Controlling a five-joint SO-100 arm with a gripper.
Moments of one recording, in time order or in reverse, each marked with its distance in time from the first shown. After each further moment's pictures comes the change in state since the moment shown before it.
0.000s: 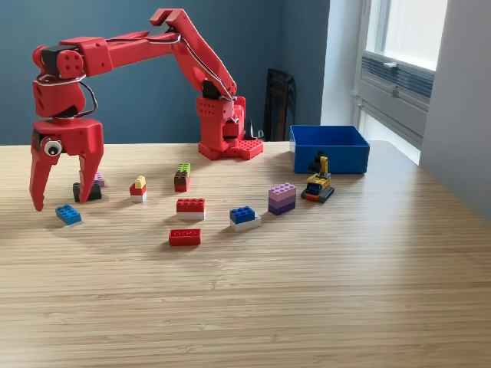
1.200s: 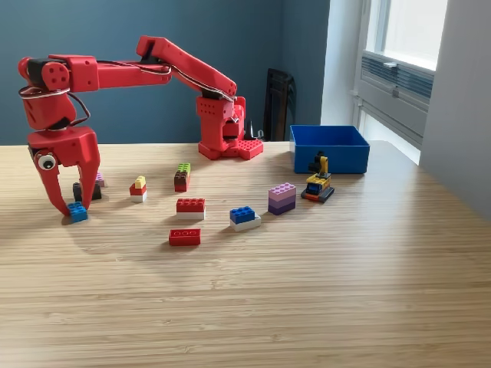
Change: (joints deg) arm 0.1 -18.8 -30.0 16.8 3.2
